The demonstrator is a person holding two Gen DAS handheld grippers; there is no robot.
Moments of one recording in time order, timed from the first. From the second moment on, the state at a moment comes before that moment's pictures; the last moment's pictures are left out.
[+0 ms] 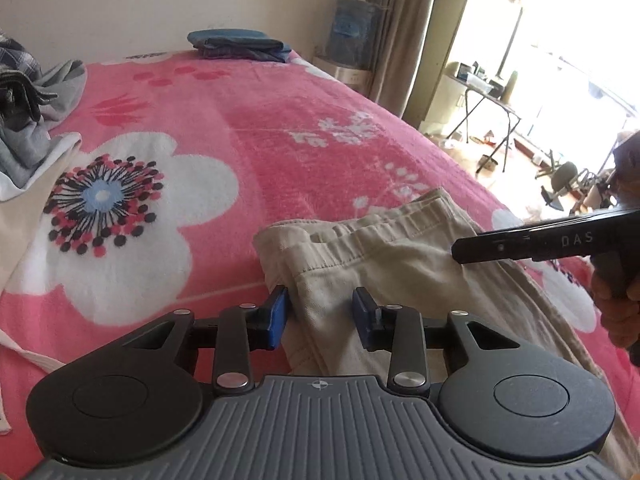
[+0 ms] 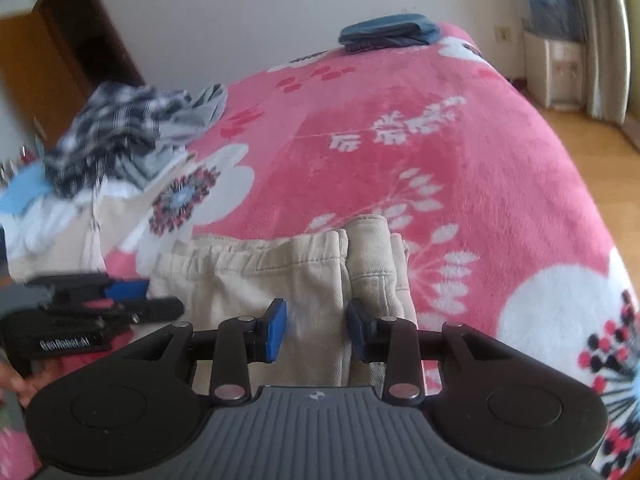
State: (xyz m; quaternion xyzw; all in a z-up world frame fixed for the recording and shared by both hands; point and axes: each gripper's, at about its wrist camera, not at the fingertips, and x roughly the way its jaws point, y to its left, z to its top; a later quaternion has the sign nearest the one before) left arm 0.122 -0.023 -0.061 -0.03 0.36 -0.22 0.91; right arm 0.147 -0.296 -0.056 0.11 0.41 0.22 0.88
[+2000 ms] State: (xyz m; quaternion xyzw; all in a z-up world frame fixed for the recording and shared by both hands) left arm 0.109 -0.054 -0.053 0.02 0.30 -0.21 0.93; right arm 0.097 -0.272 -0.037 0.02 0.30 0.17 0.94
